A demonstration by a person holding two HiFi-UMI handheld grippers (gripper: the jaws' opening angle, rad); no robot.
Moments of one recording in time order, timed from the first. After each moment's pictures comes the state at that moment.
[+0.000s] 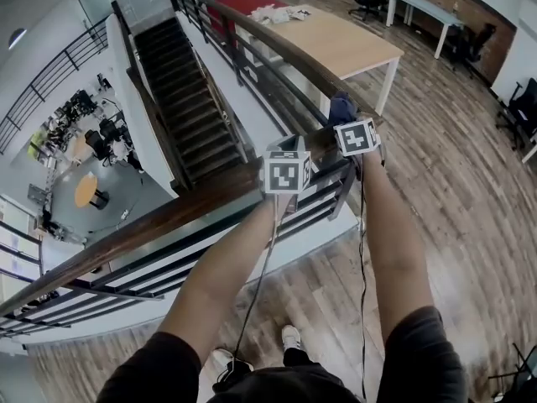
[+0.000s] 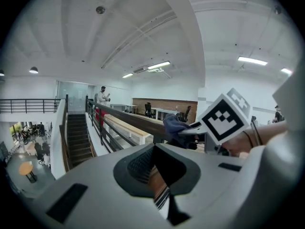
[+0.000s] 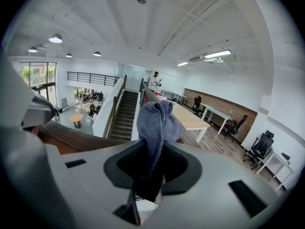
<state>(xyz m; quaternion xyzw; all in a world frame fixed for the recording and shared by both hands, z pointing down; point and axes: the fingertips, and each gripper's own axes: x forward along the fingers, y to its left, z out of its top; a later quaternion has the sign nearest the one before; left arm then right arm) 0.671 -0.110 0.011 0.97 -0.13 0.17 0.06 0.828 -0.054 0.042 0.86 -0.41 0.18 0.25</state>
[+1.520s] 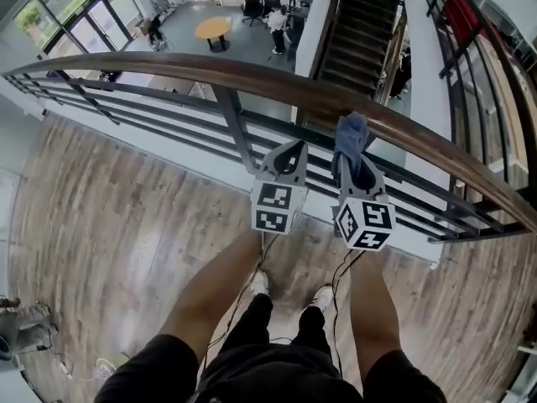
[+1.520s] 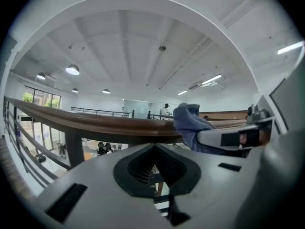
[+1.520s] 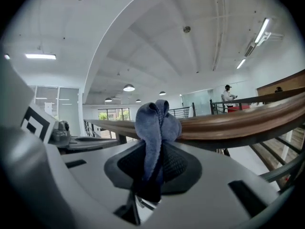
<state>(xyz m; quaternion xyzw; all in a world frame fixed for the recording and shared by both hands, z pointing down) -0.133 -0.328 0.114 0.88 -0.46 0.06 0.07 -0.037 -0.296 0.095 0.63 -0.77 0.09 0.03</state>
